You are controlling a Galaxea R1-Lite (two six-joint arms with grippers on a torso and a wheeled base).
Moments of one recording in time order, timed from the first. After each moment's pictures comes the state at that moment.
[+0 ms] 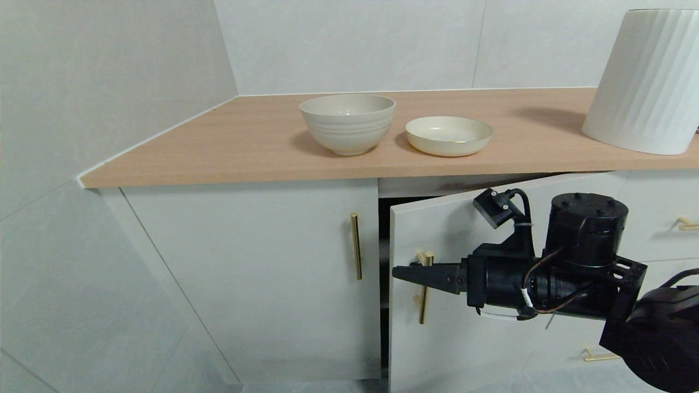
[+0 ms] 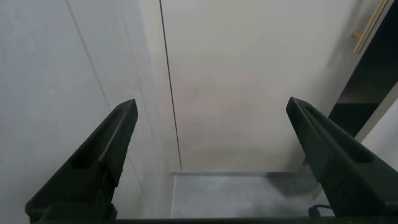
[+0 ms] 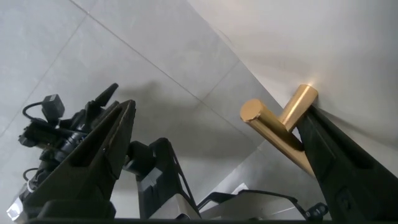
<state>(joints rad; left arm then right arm) 0.00 0.00 0.00 0.00 0.03 0.00 0.61 1.79 -0.66 -1.02 0.65 0.59</state>
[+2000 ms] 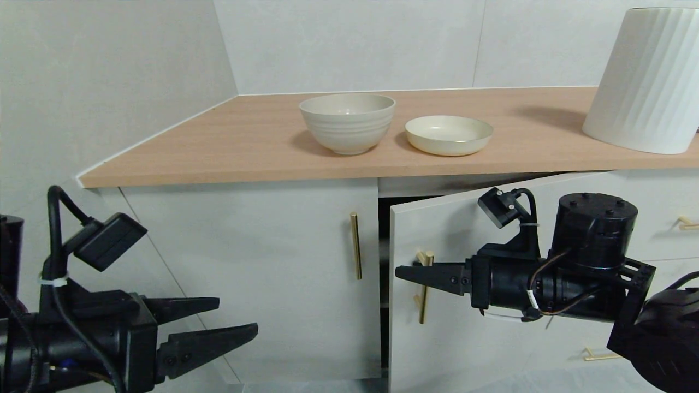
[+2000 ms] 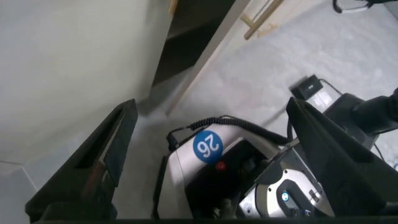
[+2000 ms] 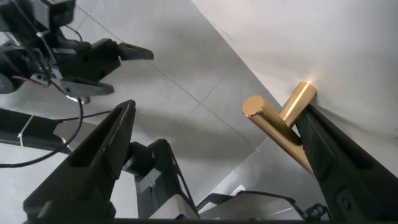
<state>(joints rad) -0.29 1.18 -0.61 -0.01 -0.48 -0.12 0.61 1.78 -0.65 -1.02 0.64 0.59</state>
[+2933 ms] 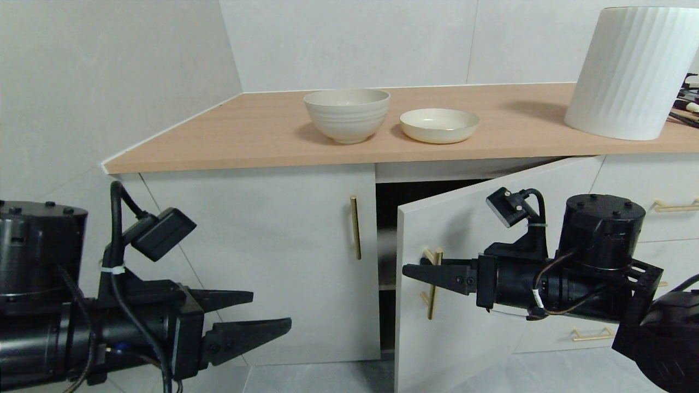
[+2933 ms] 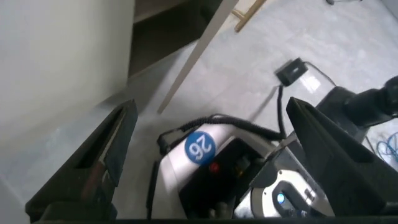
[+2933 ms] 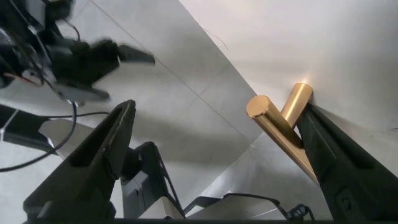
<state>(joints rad) -0.38 1.30 -0.63 -0.13 -0.48 -0.15 0.61 1.77 -0.62 -1.03 0.64 0.55</state>
